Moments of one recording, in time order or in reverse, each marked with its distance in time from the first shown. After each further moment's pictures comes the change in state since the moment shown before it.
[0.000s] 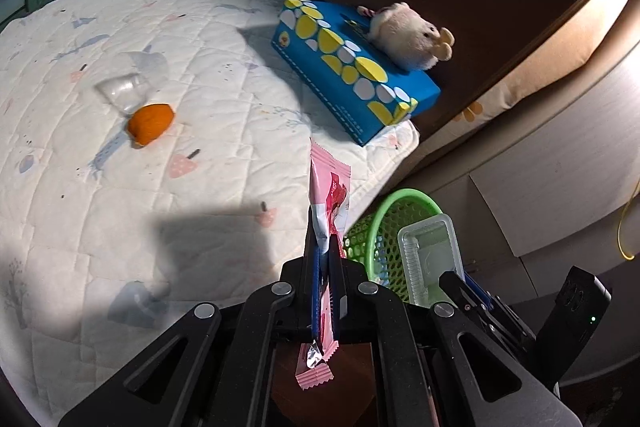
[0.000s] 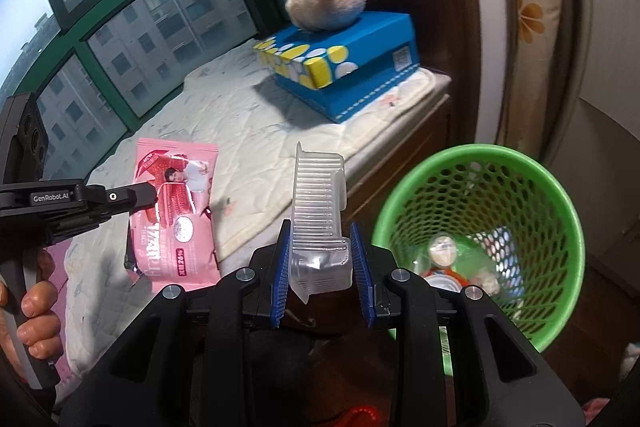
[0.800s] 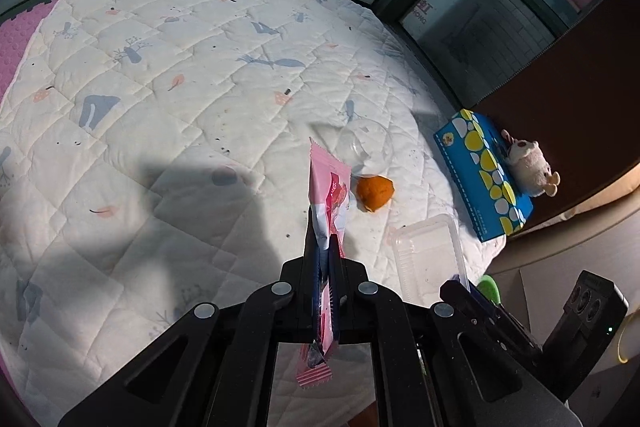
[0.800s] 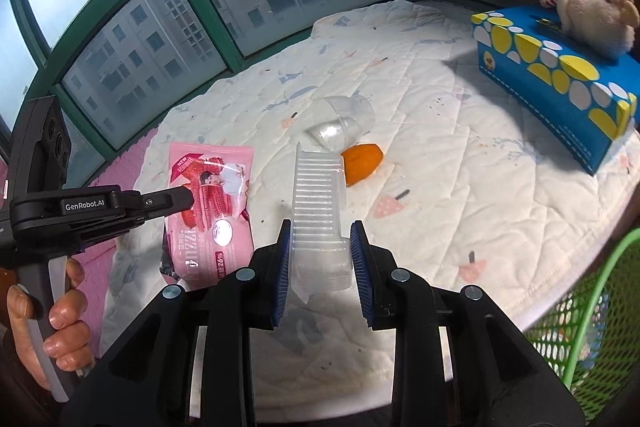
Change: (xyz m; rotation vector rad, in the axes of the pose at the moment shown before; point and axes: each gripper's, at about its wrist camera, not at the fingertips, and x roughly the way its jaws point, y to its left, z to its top) left arm -0.087 0.179 0.006 -0.300 -0.170 0.164; right arm 0.096 0.188 0.024 -0.250 0.134 0.293
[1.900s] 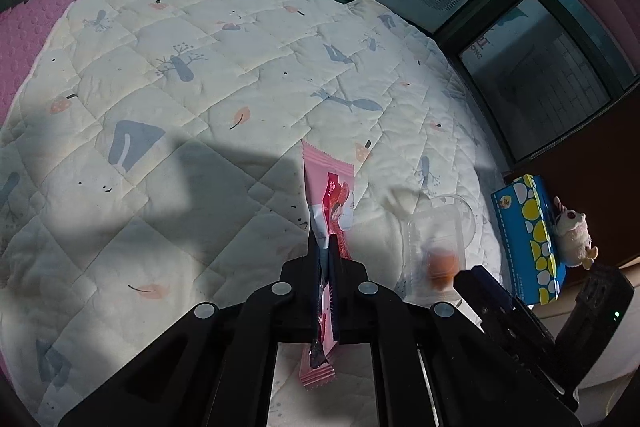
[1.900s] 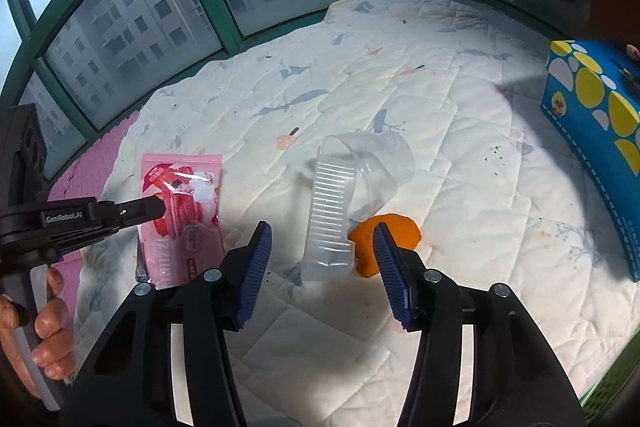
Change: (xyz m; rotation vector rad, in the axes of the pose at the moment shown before) left arm 0.027 0.069 0.060 -0.143 -0.044 0.099; right arm 0.105 0.020 0.066 -0.104 0.093 -0.015
